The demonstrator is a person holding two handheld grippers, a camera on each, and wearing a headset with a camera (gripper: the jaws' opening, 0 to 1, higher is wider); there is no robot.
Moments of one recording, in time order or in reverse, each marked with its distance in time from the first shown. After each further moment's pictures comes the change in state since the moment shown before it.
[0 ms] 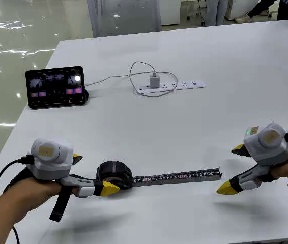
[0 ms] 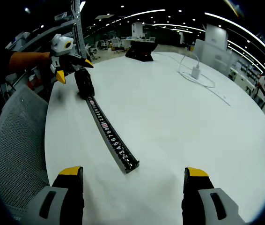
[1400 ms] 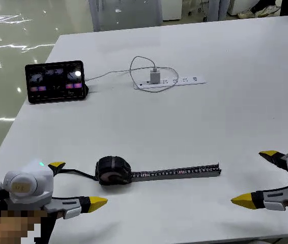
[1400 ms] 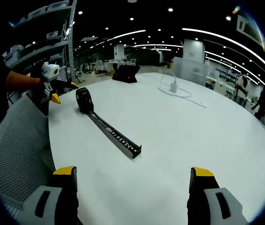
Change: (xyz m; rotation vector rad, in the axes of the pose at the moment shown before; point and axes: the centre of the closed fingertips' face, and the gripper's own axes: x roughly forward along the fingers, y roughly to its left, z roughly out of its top) left arm -0.036 -0.013 -0.034 0.041 -0.102 0.113; right arm -0.048 0.029 -0.016 0.074 -0.220 -0.141
